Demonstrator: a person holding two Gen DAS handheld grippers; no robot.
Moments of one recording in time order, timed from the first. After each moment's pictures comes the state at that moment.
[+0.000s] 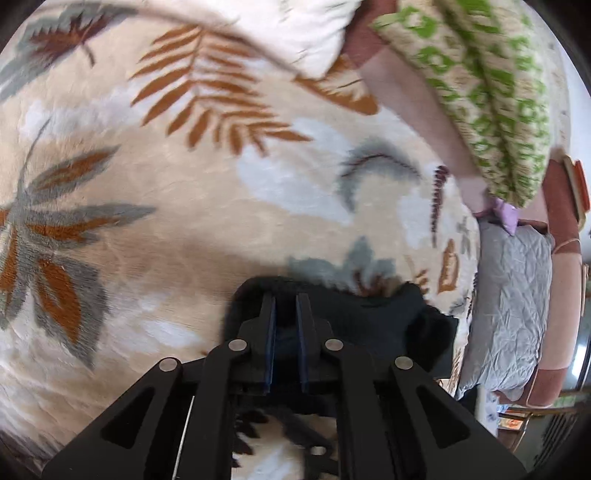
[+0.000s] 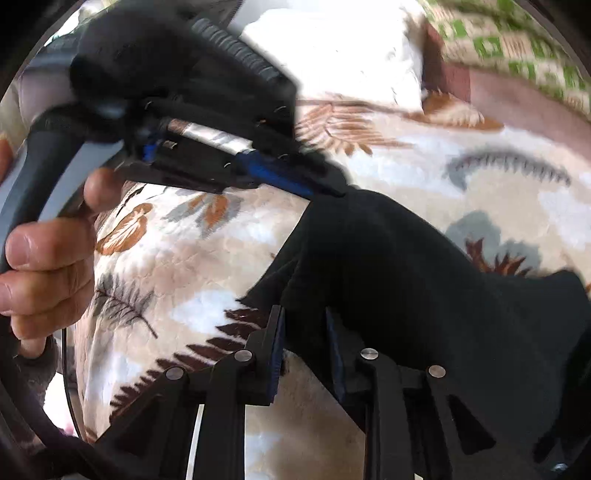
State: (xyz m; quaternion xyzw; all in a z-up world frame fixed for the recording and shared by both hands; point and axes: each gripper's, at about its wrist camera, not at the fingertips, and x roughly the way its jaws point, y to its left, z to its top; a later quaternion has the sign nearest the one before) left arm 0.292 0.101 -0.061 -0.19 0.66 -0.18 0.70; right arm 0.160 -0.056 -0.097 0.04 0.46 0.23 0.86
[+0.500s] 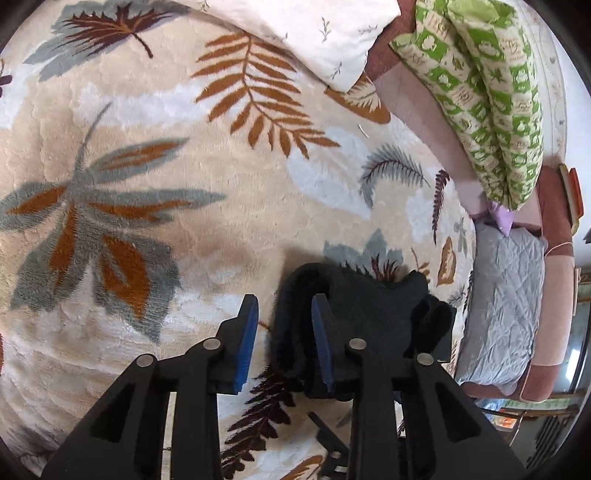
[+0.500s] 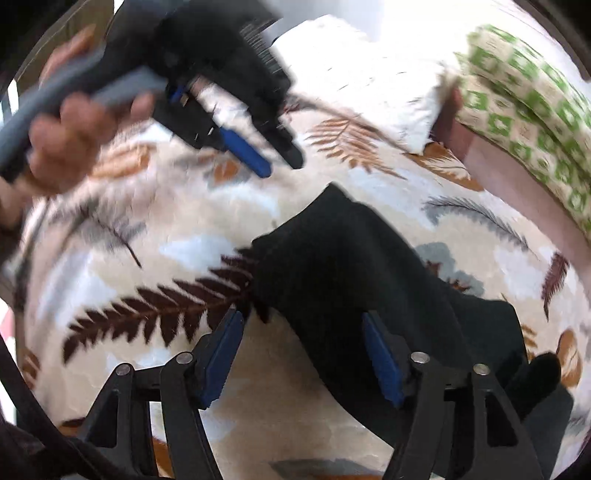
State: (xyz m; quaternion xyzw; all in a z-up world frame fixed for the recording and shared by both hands) left arm 0.277 0.144 -0.048 -0.20 0.66 -0.19 0.70; right arm 0.108 -0.027 -0.083 -0.18 0.42 0.19 0.87
